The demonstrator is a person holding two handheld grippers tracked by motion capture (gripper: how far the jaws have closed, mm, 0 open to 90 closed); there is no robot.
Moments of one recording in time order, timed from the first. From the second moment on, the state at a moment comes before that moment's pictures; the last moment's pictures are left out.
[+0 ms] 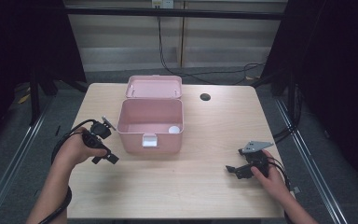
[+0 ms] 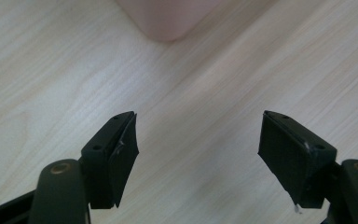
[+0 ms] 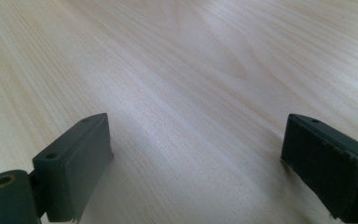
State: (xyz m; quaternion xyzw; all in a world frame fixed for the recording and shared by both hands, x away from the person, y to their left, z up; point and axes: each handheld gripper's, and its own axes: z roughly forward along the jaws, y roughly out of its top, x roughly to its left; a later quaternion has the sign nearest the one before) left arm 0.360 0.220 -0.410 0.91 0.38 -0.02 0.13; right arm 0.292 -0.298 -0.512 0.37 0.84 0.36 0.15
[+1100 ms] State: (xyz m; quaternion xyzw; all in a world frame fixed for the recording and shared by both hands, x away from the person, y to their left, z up) left arm 0.343 0.234 -0.469 0.90 0.39 0.01 0.19; right arm 0.291 -0.298 -0.512 0.37 0.84 0.36 0.15
